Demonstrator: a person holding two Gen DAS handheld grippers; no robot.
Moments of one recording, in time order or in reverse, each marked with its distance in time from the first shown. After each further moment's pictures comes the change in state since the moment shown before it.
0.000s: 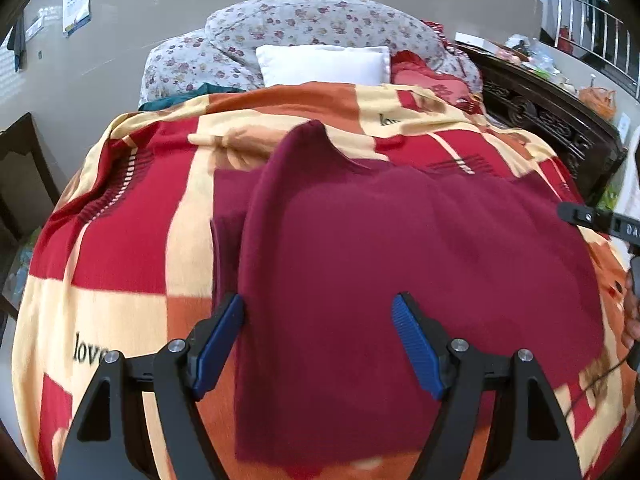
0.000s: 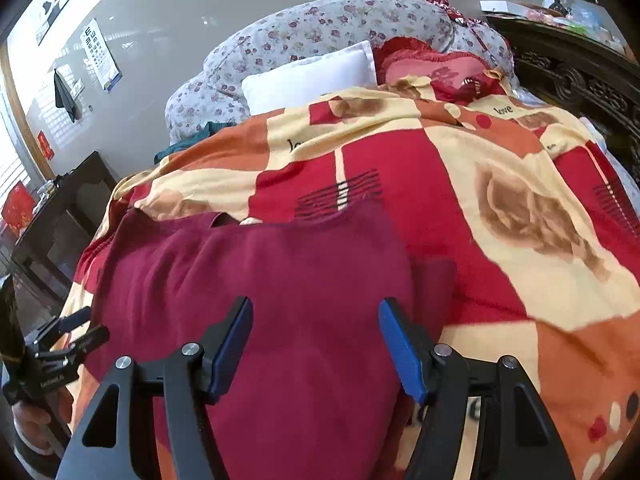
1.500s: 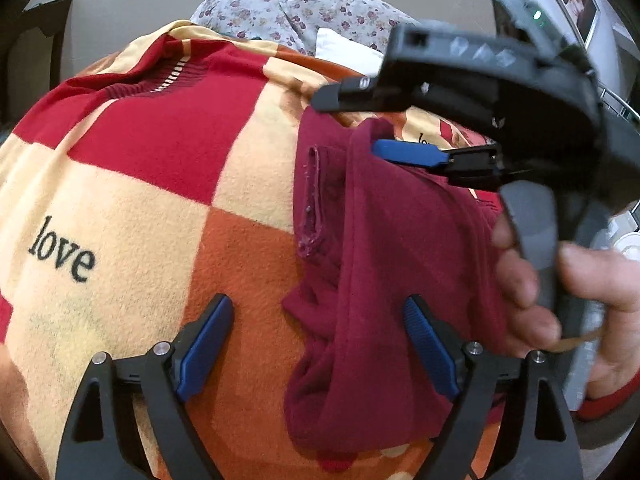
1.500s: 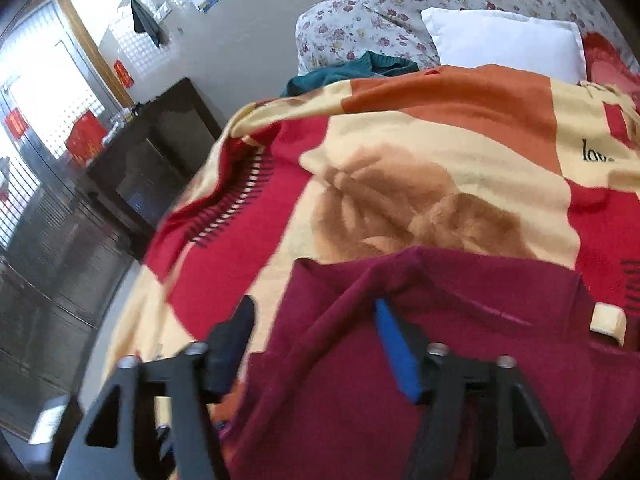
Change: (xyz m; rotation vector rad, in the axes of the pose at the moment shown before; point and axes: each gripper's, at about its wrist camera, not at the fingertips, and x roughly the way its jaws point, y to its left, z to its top) left arm 0.013 0.071 -0.046 -0.338 -0.009 -0.175; right arm 0.142 0.252 0.041 -0.173 0.211 0.357
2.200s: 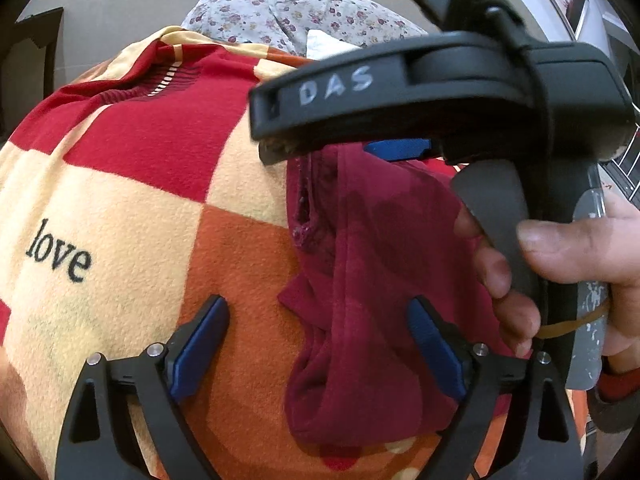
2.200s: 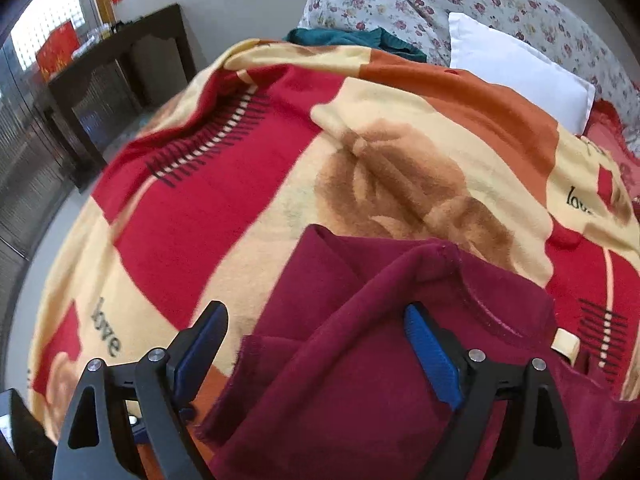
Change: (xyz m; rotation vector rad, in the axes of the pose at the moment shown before) left arm -0.005 -0.010 -0.009 0.041 -0.008 -0.004; right arm 0.042 0.037 0.001 -0.227 0.172 -0.300
